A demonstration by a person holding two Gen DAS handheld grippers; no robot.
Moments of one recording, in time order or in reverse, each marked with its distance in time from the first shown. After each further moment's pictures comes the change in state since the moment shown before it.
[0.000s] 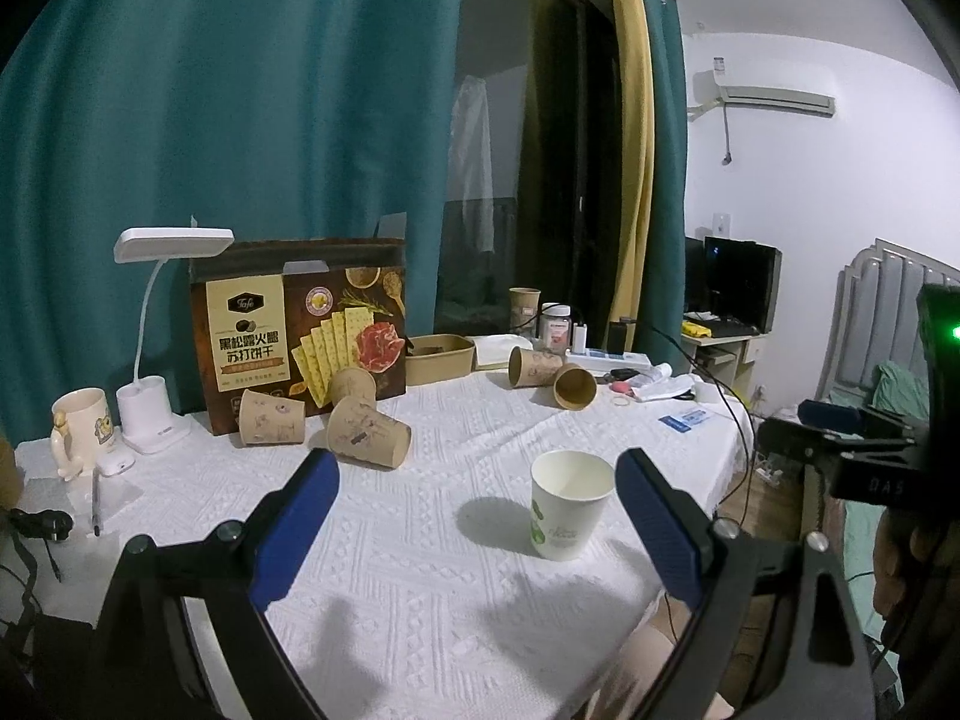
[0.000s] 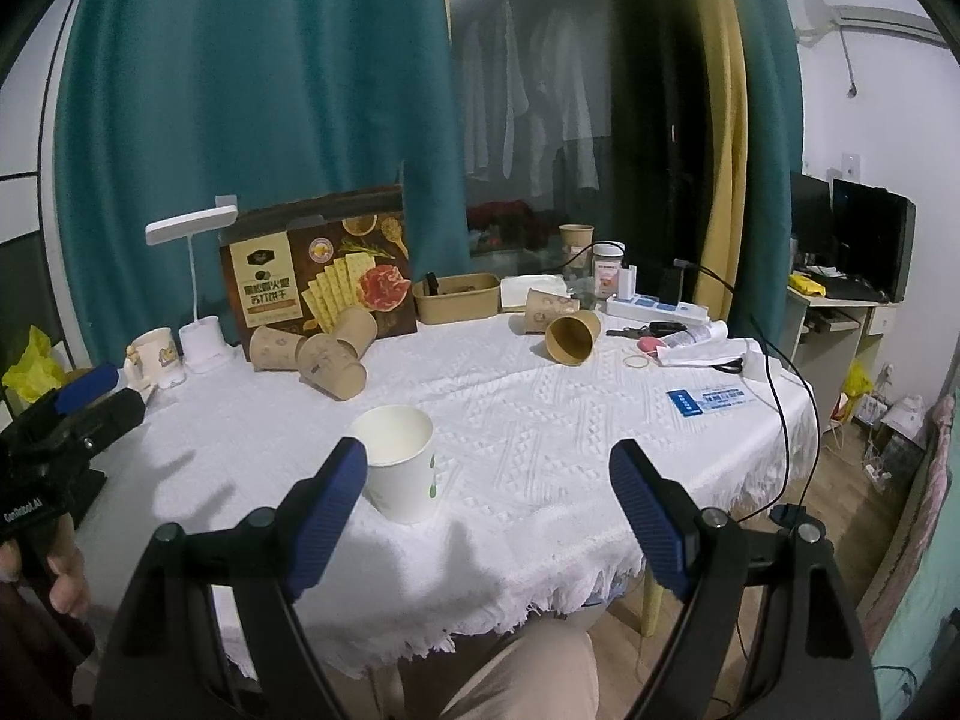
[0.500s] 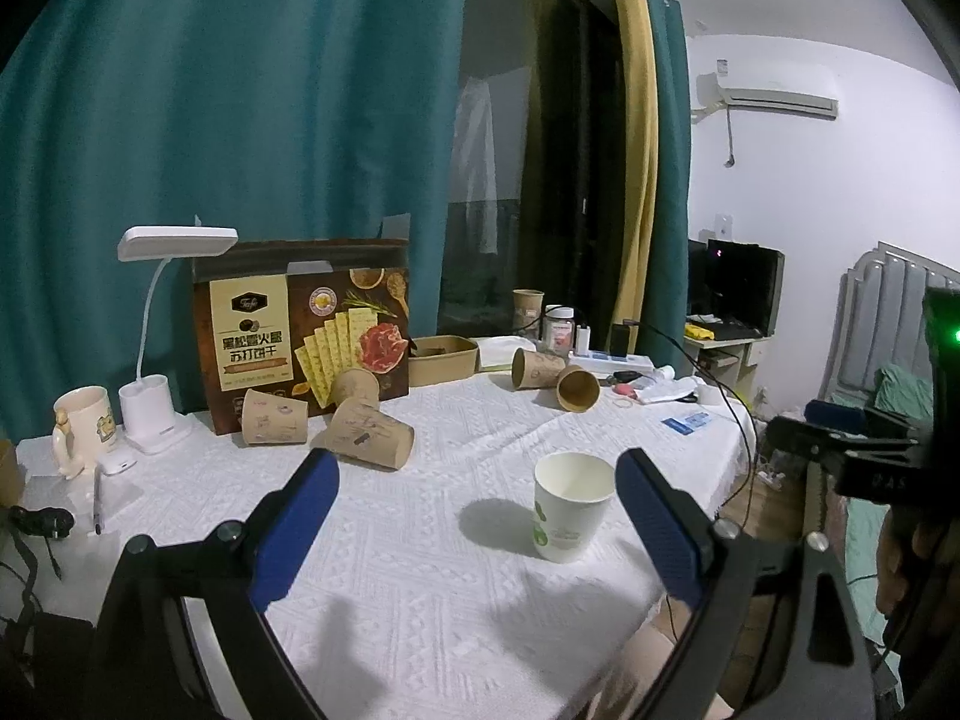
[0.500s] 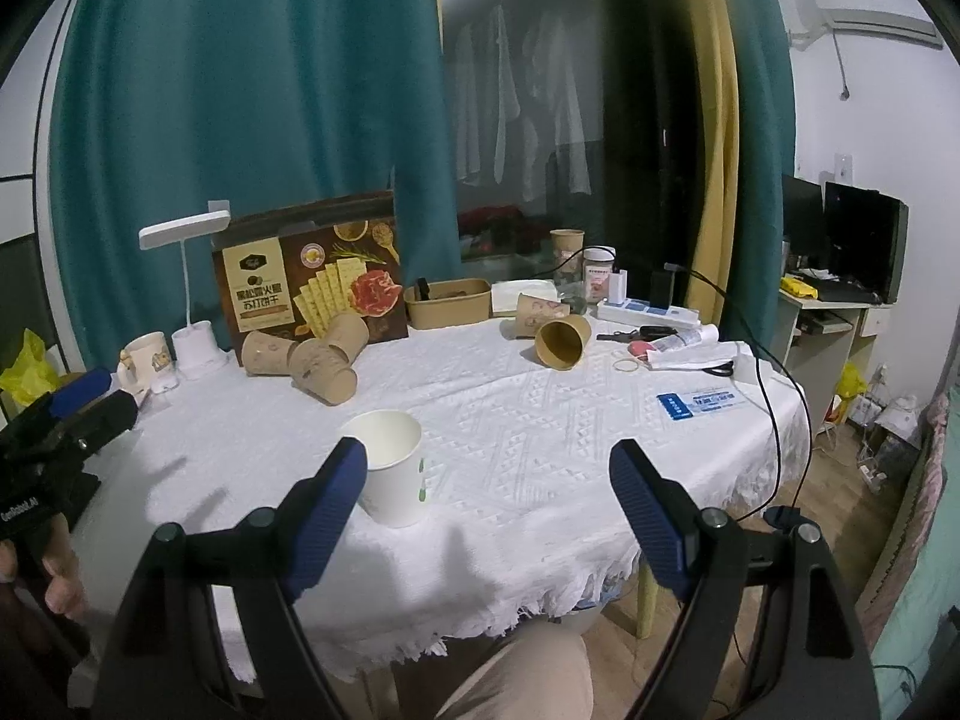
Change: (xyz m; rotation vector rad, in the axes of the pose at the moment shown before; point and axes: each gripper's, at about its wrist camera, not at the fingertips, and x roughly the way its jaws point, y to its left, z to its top) left arm 0.003 0.002 -0.001 -0.012 -0.008 0.008; right arm -0.002 -0.004 0.002 -0.001 -0.008 -0.017
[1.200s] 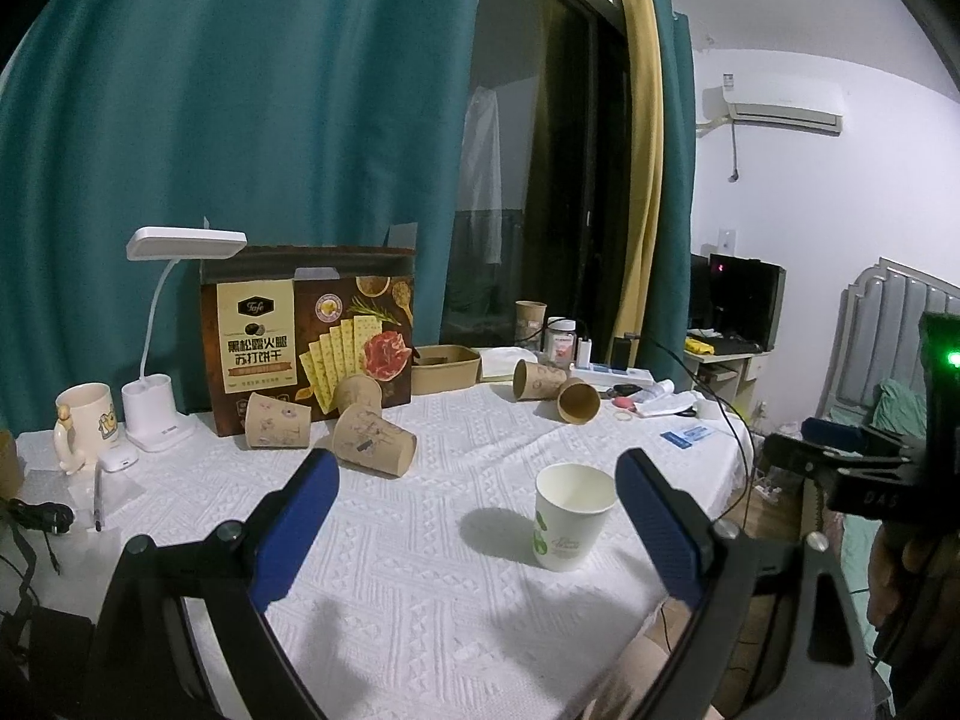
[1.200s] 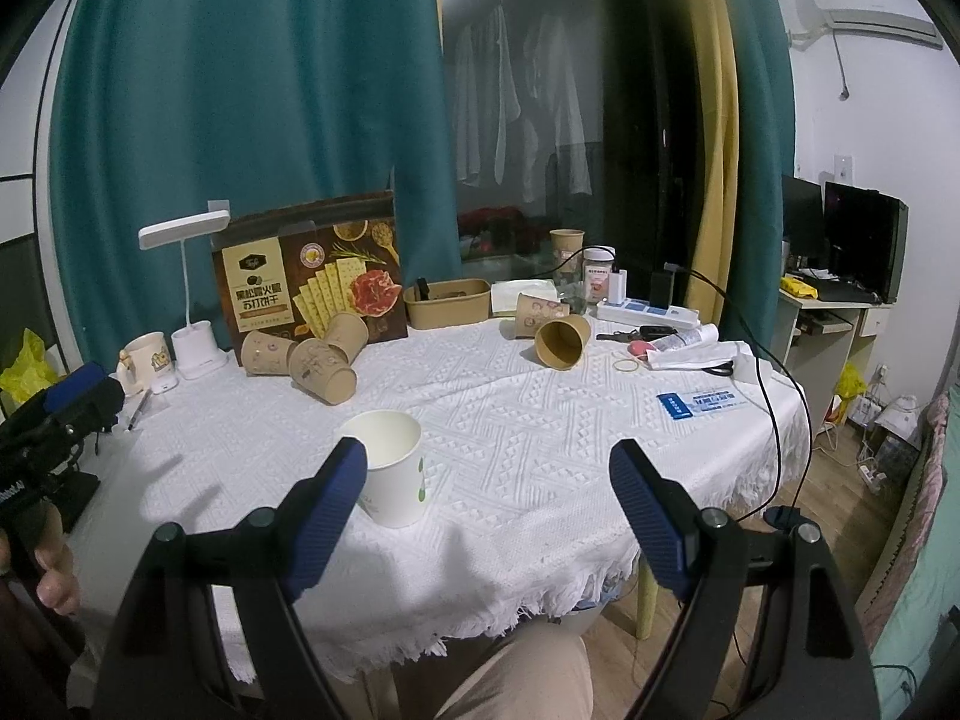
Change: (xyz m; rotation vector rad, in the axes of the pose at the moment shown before) left arm -0.005 0.005 0.002 -0.020 -0.020 0.000; right arm 0.000 0.000 0.000 -0.001 0.000 -0.001
